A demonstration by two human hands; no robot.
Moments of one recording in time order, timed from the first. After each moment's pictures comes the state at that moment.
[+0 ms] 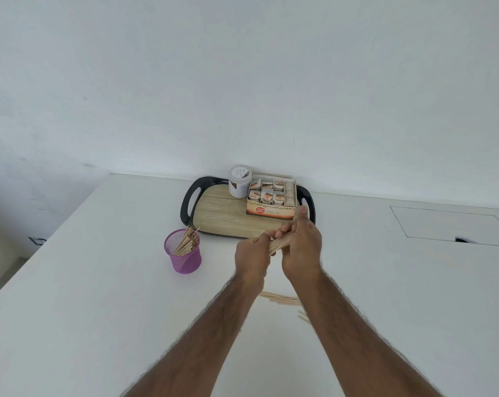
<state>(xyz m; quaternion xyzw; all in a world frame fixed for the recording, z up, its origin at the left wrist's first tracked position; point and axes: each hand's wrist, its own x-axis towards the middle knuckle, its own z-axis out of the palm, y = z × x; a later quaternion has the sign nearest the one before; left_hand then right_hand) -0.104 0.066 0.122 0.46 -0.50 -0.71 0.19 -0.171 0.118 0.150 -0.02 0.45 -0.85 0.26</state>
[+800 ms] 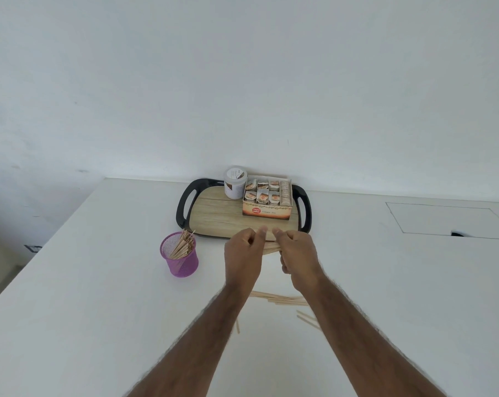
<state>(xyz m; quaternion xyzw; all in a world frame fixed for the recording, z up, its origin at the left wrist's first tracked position) -0.097 0.056 0.111 0.37 -0.72 -0.49 0.31 -0.177 0.142 0.136 -0.11 0.74 -0.60 0.28</state>
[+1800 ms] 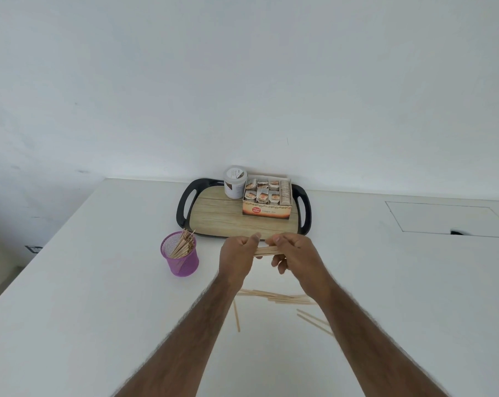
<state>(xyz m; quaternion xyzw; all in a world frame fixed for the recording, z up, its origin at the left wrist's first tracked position) -0.090 0.037 0.106 0.39 -0.68 -0.59 0.20 -0.183 0.160 0.121 -0.23 0.69 -0.61 0.31</state>
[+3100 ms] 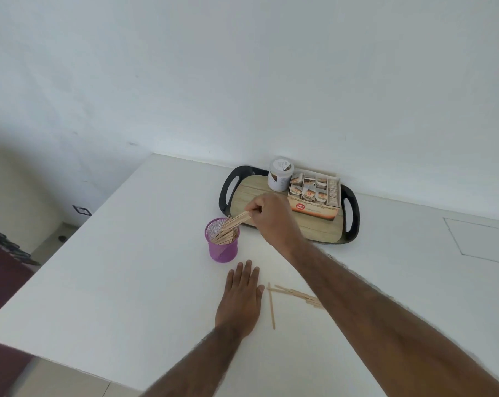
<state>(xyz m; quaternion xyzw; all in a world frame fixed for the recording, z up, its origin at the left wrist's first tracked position) 0.007 0.015 -0.046 0.34 -0.93 -0.15 0.05 -0.129 0.007 0.155 -0.51 0.77 -0.39 0.07</state>
